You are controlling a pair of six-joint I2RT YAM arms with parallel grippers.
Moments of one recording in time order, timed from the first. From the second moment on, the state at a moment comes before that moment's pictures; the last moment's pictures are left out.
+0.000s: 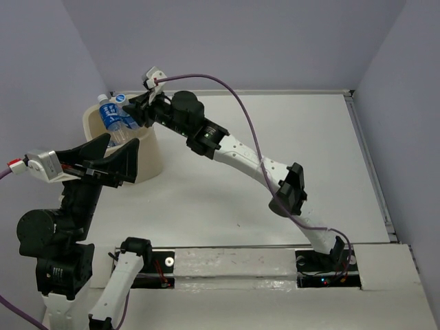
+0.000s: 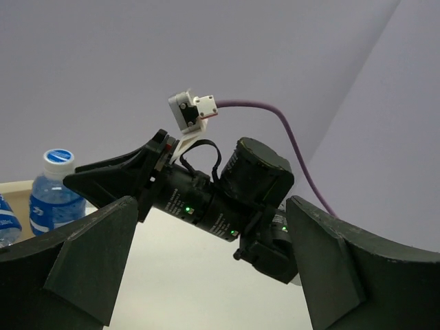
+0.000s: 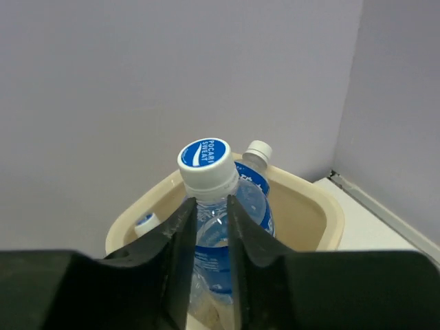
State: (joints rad) left arm -0.16 0.48 1.26 -0.40 0.13 -0.44; right arm 1.03 2.32 2.49 0.06 -0.07 0.08
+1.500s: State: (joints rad) left arm -0.16 0.48 1.21 -0.38 0.13 -0.46; right arm 1.02 2.07 2.01 0.43 -0.13 0.19
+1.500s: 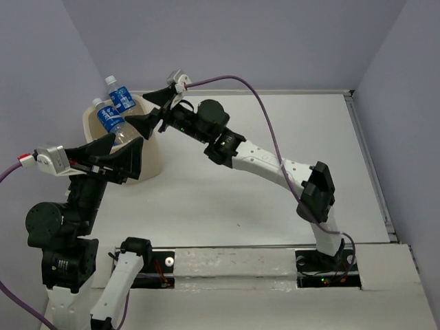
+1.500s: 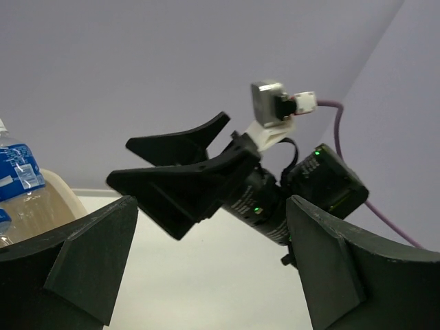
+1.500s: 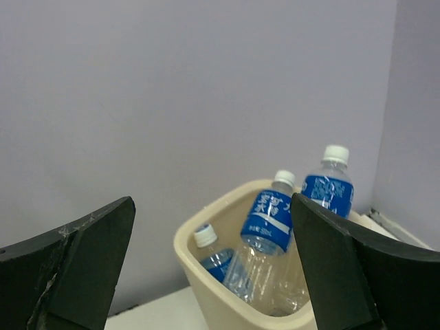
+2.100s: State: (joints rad) left arm -0.16 0.37 0.93 -0.29 0.36 -0.47; right arm 1.02 1.06 0.89 0.42 0.27 0.21
